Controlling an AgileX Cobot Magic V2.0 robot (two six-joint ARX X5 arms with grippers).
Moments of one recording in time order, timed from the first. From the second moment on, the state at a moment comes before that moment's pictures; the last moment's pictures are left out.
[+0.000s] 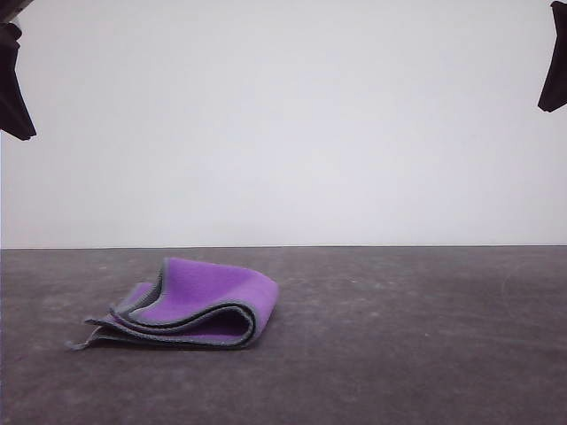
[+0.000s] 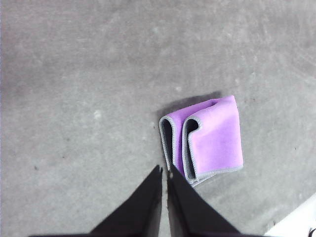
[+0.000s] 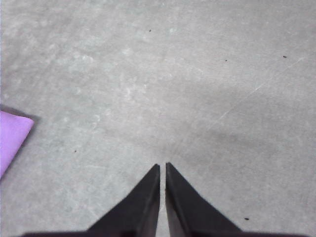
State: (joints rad) left_arx 0.11 1.53 1.41 -1.13 0.60 0.17; right_arx 0.02 1.13 1.04 -0.69 -0.34 -0.10
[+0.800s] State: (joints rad) left_arx 0.00 0.84 0.76 -0.38 0.05 -0.03; right_arx 0.02 1.13 1.04 -0.69 -0.34 -0.10
